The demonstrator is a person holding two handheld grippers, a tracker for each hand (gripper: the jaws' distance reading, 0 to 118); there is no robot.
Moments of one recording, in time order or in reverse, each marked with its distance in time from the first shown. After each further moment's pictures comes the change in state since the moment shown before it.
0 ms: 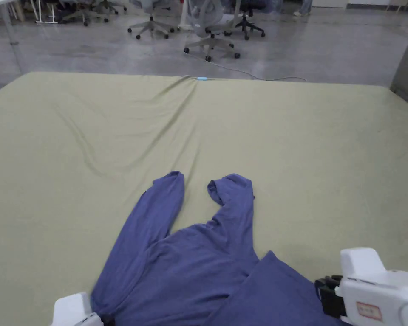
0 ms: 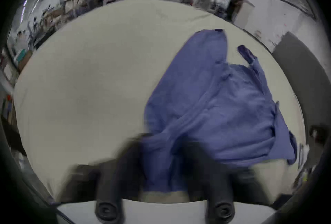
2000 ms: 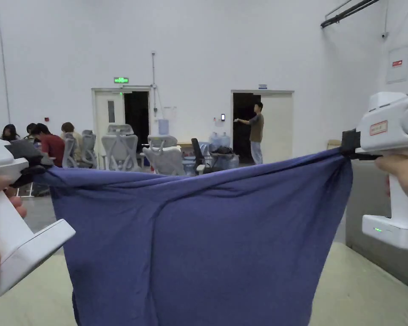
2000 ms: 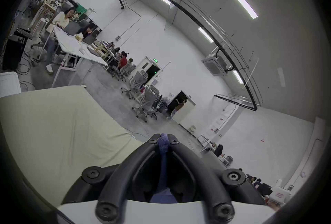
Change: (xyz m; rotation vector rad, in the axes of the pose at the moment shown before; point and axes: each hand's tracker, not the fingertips) left arm 0.028 0.471 0.266 0.744 -0.565 0.413; right arm 0.136 0.355 0.313 0.774 -0.345 -0.258
